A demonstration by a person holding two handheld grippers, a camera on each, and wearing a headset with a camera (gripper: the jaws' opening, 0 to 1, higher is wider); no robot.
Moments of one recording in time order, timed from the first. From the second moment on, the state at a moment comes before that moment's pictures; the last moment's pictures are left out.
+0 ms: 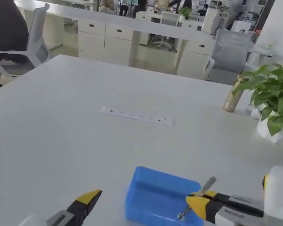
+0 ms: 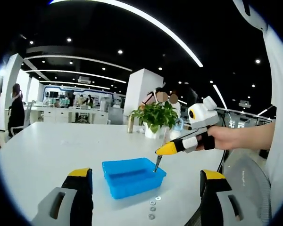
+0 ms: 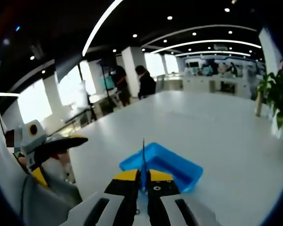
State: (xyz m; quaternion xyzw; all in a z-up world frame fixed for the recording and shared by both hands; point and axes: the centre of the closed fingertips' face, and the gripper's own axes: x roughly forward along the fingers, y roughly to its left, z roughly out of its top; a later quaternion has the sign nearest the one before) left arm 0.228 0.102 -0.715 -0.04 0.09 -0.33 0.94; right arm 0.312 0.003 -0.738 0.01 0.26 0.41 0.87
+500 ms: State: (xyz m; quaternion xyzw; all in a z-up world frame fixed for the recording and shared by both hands) left arm 0.227 0.100 -0.722 -0.02 0.10 -0.33 0.94; right arm 0.361 -0.007 -0.789 0.02 0.31 0.36 0.88
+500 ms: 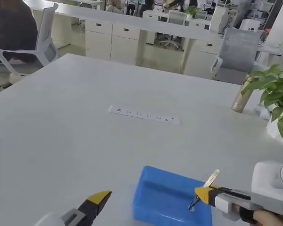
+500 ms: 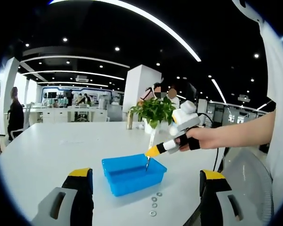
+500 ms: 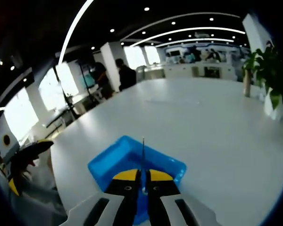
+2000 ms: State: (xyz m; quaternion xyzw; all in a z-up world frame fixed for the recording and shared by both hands) left arm 0.227 0.100 -0.734 0.01 0.12 -0.33 0.94; right arm 0.362 -0.013 -0.786 0.03 0.29 0.36 0.89
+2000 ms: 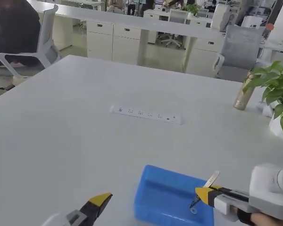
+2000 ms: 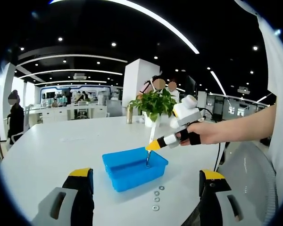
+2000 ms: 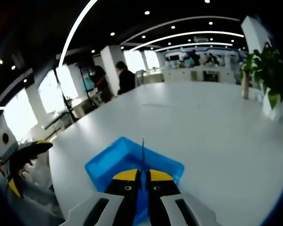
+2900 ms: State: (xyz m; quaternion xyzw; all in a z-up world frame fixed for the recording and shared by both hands) left arm 0.225 0.098 -0.739 0.02 0.13 -0.34 0.93; right arm 0.292 0.016 -0.743 0.06 0.25 0.41 0.87
